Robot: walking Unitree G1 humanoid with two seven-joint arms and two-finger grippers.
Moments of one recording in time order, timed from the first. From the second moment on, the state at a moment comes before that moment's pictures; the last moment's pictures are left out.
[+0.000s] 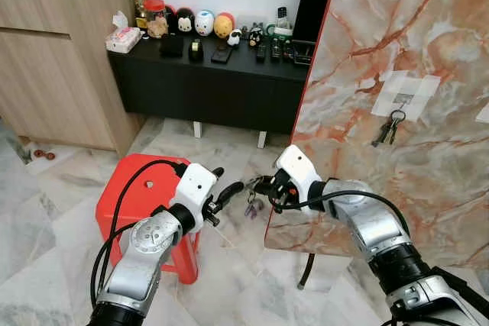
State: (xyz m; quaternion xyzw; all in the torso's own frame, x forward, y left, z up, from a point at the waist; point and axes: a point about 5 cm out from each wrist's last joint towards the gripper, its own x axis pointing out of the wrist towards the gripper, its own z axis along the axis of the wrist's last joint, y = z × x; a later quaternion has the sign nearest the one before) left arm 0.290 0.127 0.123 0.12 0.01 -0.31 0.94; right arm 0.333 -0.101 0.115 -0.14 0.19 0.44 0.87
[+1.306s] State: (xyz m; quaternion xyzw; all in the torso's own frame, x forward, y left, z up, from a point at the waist) left arm 0.279 0.114 0.118 0.09 0.02 -0.37 0.93; right arm 0.330 -0.091 0.119 -0.13 0.19 0.46 0.86
